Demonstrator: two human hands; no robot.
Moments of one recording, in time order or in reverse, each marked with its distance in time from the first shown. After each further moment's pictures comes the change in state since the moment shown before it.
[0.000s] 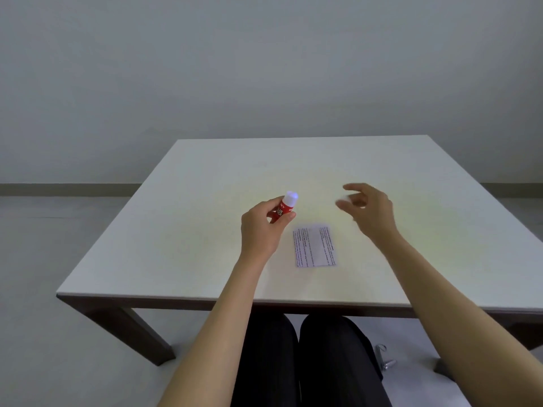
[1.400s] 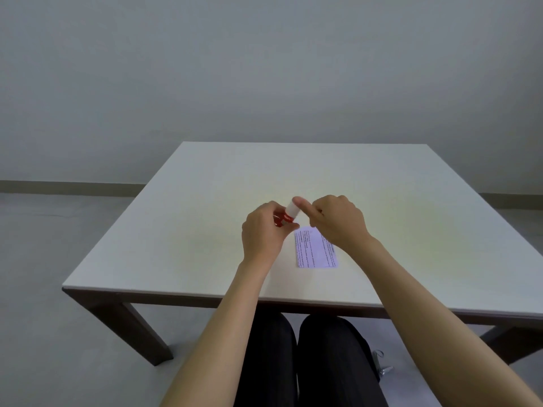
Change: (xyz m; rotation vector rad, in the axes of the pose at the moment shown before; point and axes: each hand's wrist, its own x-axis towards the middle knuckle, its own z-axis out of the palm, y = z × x) left_hand -0.004 -0.003 0.001 0.260 0.033 0.009; right_hand -0.030 -0.068 0.036 -0.599 -0.187 -0.168
